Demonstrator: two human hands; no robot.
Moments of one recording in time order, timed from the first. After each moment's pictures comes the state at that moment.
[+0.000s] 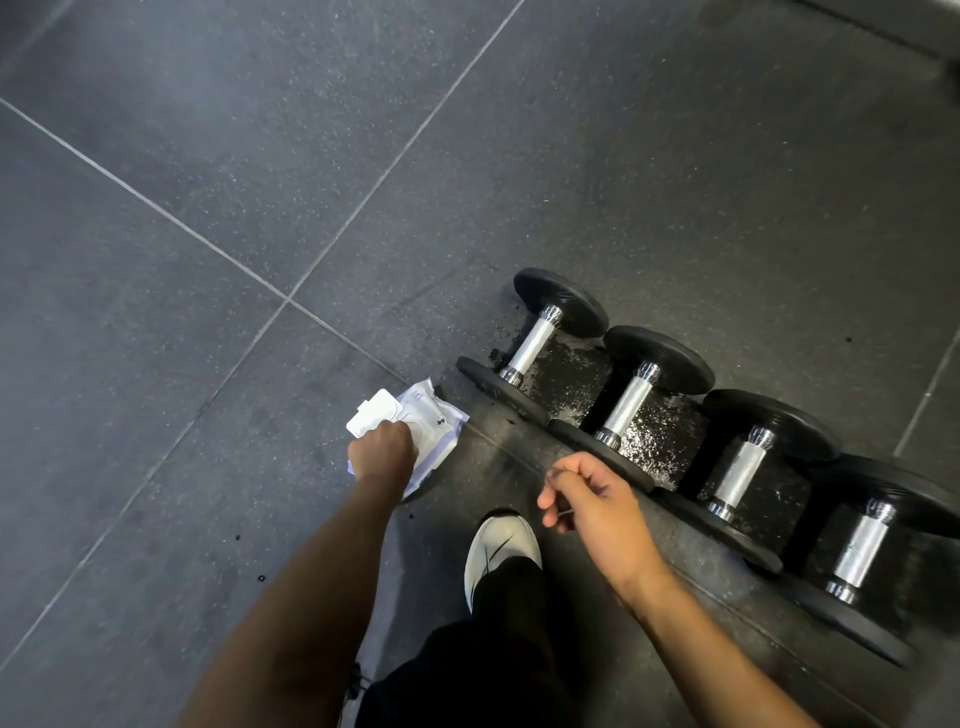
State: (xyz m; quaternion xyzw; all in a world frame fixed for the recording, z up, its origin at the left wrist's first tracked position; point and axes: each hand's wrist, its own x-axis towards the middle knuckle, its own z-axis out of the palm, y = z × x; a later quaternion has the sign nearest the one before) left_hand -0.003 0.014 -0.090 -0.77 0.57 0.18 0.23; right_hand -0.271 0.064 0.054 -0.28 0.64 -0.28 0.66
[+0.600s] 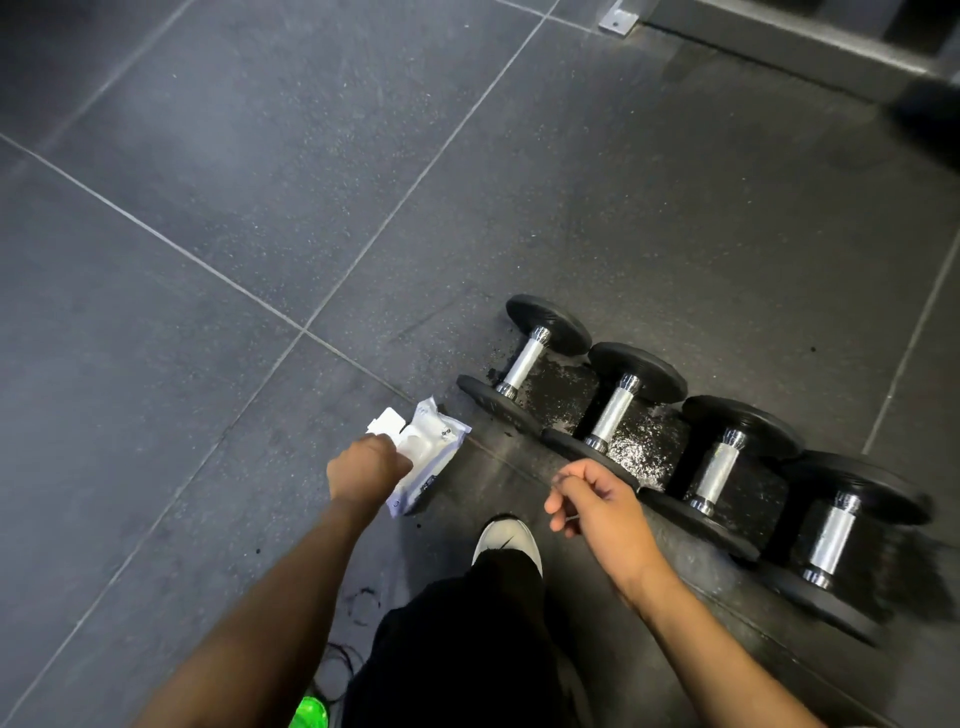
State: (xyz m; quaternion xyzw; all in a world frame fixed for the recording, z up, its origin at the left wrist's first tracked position) left_hand 0.015 0.021 -0.030 -0.80 0.54 0.20 0.17; right_hand -0.284 0.080 0.089 -0.27 0.64 -0.30 0.65
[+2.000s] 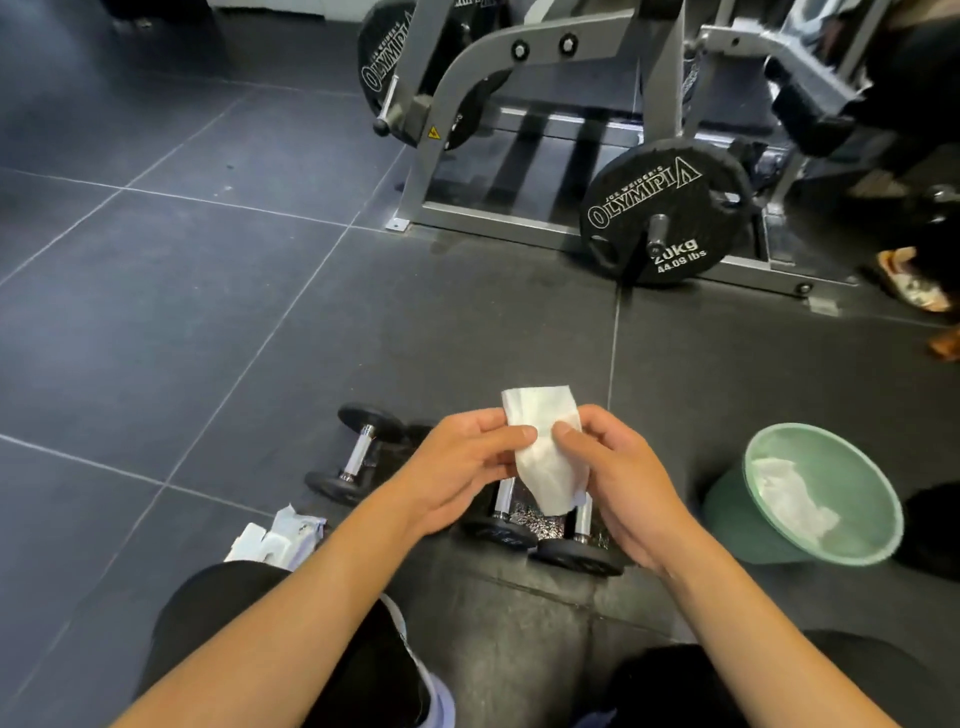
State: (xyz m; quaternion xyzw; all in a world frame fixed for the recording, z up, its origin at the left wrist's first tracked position) left_hand -0.339 0.107 0.317 -0.38 0.44 0.78 -0.22; right_hand -0.506 0.192 0.326 -0.30 0.57 -0.54 0.54
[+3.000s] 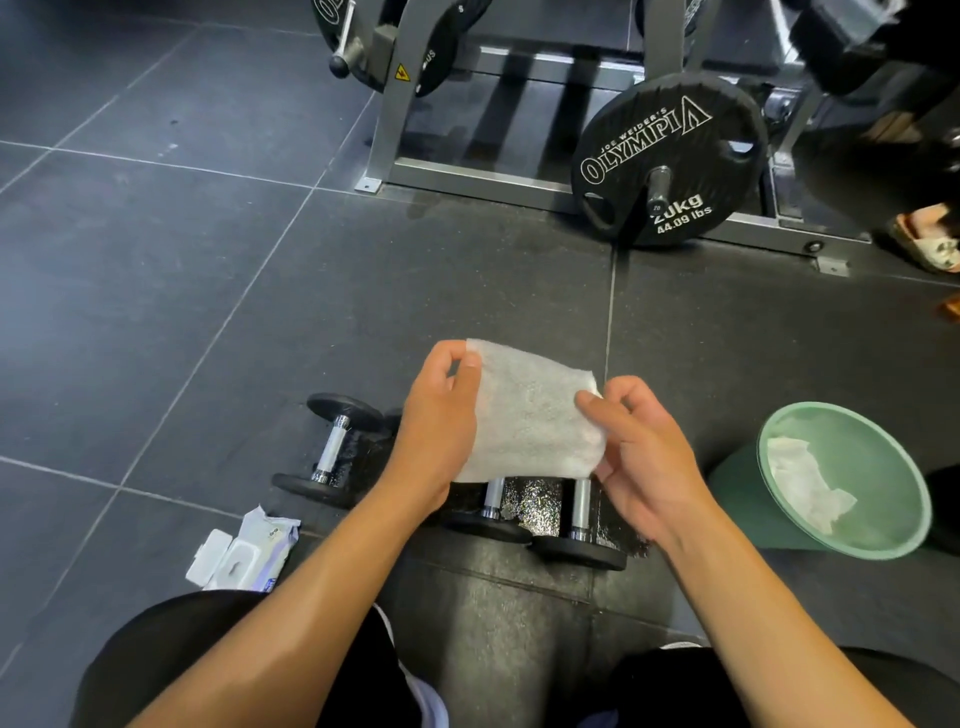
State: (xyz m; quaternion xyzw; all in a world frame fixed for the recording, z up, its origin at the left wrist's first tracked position) left_hand -0.375 0.056 0.284 -0.53 0.56 0.55 -0.33; right_hand -0.547 0.141 0.273 -0.15 0.52 -0.63 0.56
